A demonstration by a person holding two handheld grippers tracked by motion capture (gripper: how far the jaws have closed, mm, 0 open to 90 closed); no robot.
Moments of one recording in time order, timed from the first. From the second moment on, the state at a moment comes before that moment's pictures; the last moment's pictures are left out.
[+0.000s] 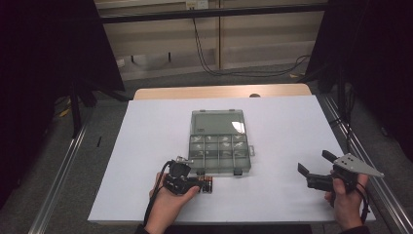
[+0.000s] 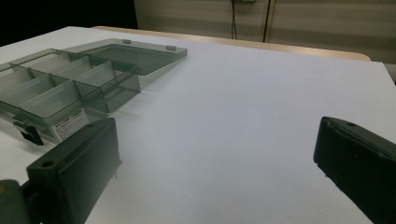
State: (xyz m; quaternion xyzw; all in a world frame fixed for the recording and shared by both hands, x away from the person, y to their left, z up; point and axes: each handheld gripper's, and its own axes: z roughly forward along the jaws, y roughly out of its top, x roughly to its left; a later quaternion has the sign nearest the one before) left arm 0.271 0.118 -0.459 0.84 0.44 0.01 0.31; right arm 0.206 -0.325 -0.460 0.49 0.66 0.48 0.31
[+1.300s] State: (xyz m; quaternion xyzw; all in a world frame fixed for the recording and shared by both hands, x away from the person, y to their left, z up) left arm 0.261 0.118 -0.449 0.86 0.41 0.04 0.32; right arm 0.206 -0.325 -0.460 0.48 0.66 0.48 0.31
